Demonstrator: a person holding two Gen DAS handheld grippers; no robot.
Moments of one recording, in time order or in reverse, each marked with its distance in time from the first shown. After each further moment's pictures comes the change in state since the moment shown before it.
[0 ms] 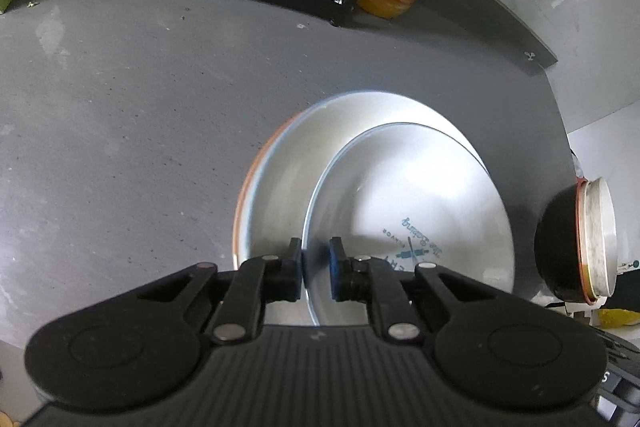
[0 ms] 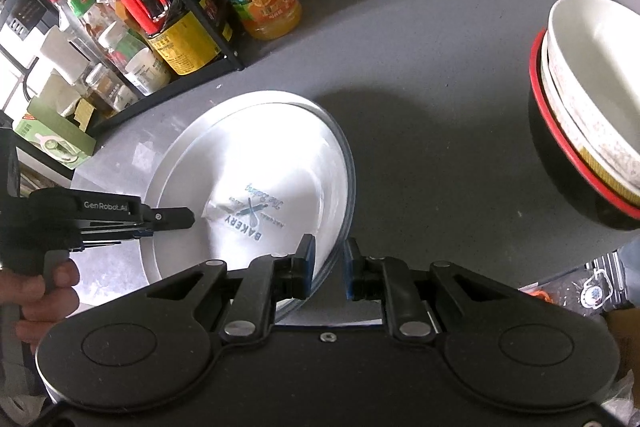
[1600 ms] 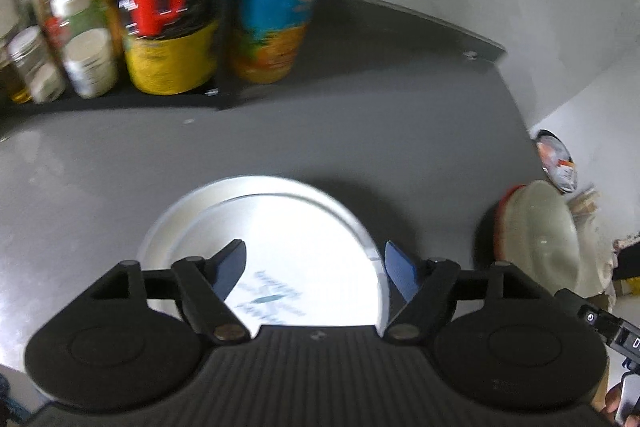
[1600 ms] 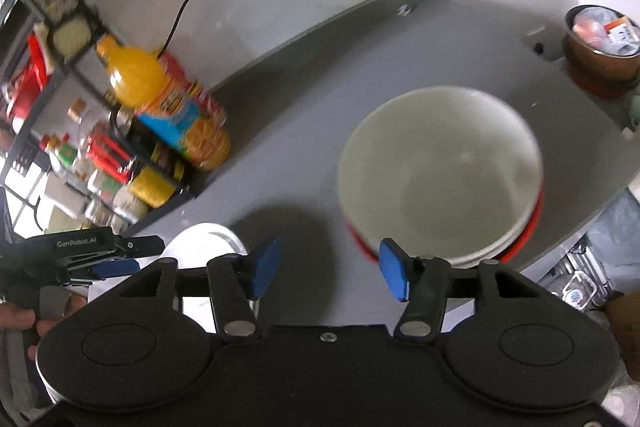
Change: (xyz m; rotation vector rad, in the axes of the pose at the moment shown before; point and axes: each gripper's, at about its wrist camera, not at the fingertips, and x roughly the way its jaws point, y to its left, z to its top) left arm -0.039 -0.135 0.025 0.187 -0.078 0.043; right arm -0.105 -0.111 0.015 0.223 -0.235 0.002
